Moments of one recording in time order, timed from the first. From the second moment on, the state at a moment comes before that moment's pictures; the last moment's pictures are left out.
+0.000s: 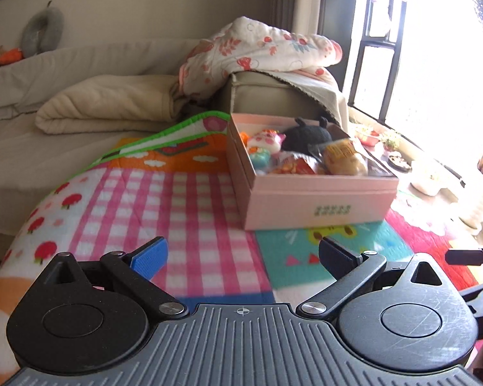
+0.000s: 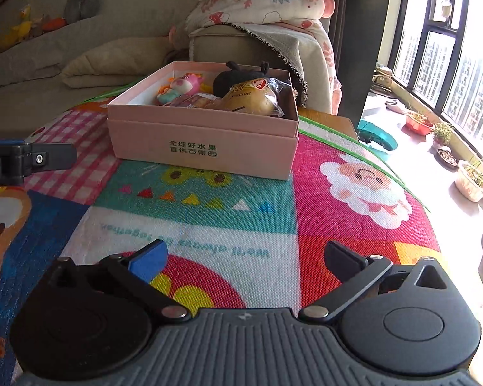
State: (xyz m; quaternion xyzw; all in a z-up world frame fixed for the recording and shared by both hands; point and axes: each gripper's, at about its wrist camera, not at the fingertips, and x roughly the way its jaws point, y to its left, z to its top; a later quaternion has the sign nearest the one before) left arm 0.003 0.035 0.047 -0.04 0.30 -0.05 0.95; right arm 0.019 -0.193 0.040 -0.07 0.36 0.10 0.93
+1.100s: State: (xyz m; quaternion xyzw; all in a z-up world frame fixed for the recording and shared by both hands) left arm -0.014 0.002 0.005 0.01 0.34 0.02 0.94; right arm 0.001 -0.204 0.017 -0.03 0.33 0.04 0.94
